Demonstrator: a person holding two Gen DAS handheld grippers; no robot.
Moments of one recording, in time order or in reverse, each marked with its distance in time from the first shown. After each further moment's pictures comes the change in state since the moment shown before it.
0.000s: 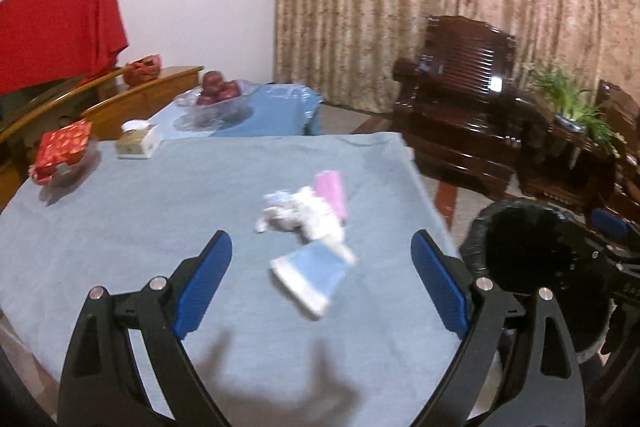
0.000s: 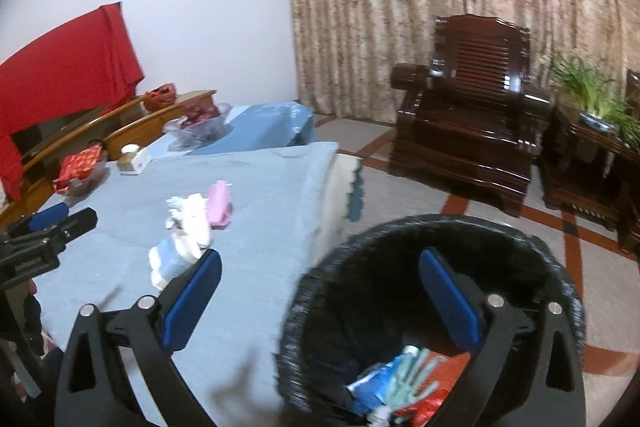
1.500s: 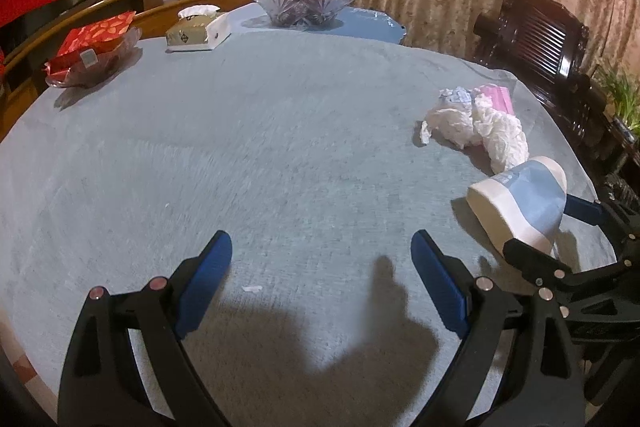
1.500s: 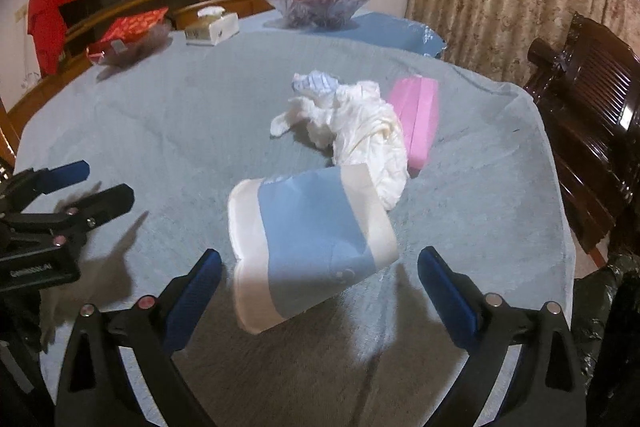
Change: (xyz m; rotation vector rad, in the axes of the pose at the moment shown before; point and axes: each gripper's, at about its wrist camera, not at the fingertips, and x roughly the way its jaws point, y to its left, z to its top) left arm 0.109 0.137 -0.074 -0.148 0.211 0.111; right arm 0.182 0.190 -0.050 -0.314 0.298 0.178
